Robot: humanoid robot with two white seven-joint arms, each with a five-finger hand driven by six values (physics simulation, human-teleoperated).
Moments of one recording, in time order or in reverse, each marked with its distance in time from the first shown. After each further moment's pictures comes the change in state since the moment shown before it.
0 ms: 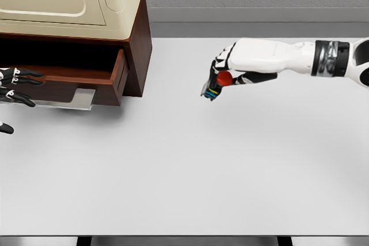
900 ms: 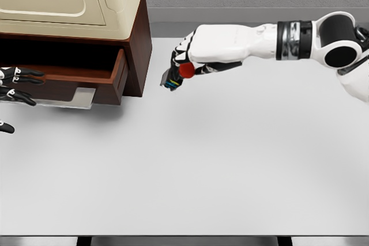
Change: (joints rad) left arm -0.005 -0.009 0.001 0.002 -0.022 -0.005 -0.001; right arm -0.153 0.125 0.100 -0.016 0.043 0.034 0.000
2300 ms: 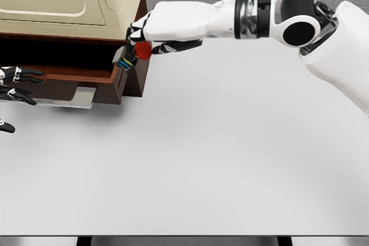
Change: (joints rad) left arm -0.002 -0.005 0.001 0.002 -0.009 -0.002 0.000; right arm -0.127 0.169 0.047 0.057 0.002 0.113 0.000
